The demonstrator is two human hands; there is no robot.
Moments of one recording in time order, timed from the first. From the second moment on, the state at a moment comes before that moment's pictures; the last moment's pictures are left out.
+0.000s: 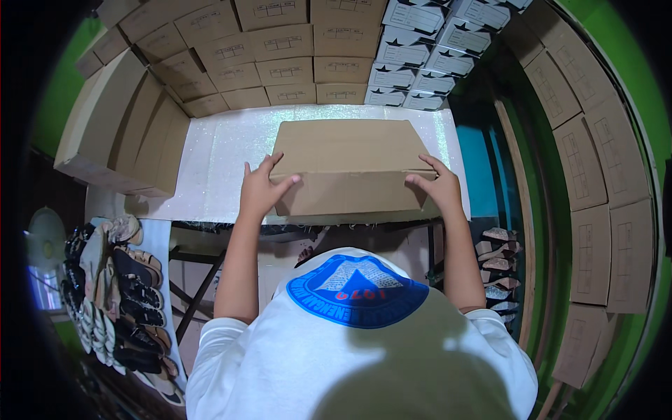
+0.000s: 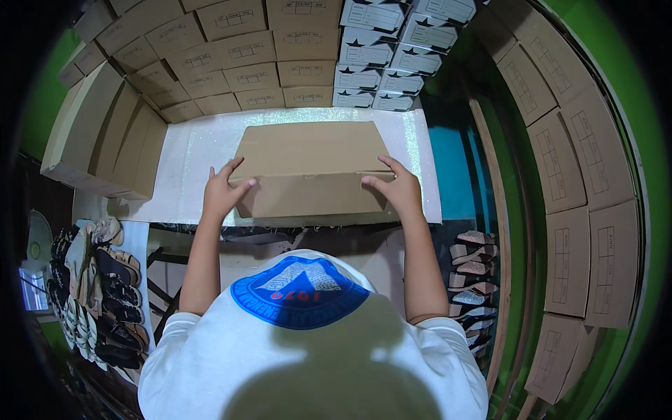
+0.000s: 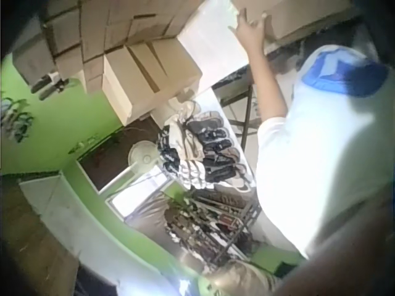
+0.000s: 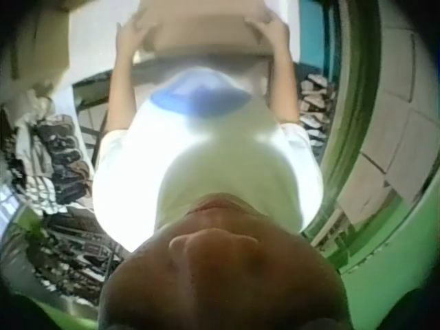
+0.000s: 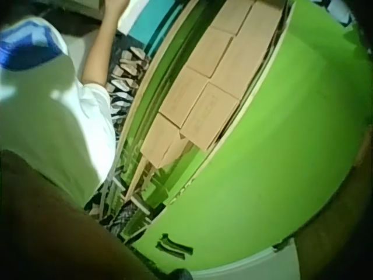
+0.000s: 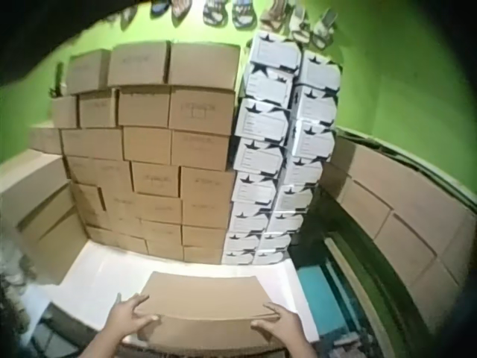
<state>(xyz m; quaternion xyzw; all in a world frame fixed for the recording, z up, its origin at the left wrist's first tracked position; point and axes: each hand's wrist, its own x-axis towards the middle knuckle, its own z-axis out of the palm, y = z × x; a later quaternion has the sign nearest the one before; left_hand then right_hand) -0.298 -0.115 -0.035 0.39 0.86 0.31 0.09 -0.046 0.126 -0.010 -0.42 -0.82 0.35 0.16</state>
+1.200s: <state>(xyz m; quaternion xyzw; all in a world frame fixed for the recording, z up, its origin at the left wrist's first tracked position) -0.306 -0.084 0.022 0.57 0.81 -0.10 -0.11 -0.086 0.159 0.025 -0.08 -0.99 -0.03 0.07</state>
